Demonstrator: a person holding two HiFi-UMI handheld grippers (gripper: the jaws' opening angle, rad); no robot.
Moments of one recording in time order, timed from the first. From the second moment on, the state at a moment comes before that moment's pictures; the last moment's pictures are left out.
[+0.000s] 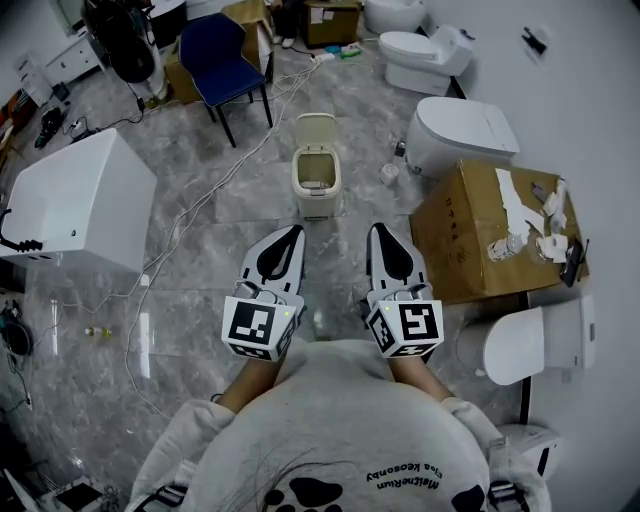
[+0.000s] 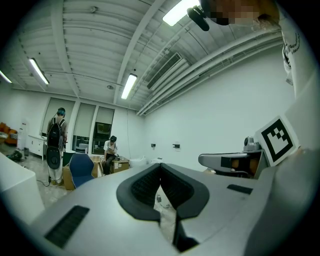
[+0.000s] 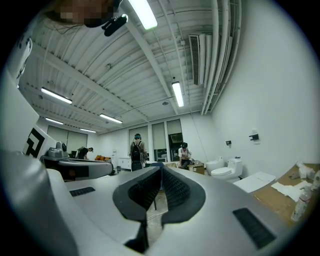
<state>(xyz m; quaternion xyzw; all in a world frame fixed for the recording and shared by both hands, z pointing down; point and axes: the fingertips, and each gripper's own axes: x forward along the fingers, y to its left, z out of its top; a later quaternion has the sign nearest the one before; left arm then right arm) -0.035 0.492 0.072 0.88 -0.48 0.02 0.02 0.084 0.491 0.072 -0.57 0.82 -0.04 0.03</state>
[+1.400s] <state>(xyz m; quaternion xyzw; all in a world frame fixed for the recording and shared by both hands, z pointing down) -0.049 0.015 0.098 0.92 -0.39 0.05 0.03 0.095 0.016 0.095 -0.66 0.74 -0.09 0.05</state>
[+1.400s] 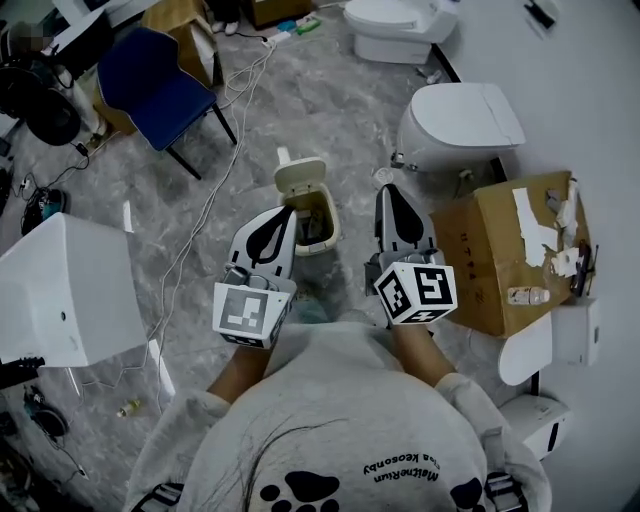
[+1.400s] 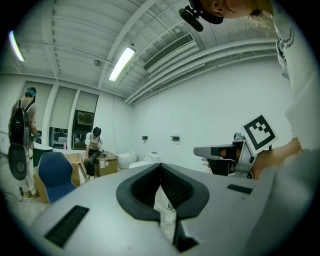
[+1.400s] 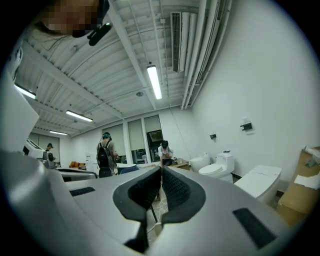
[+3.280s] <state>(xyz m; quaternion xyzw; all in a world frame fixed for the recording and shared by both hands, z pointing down) -0.040 -0.170 0.256 0.87 -0.48 0.09 0.05 0.057 -0.173 0.231 -0.52 0.85 -0.02 -0.09</state>
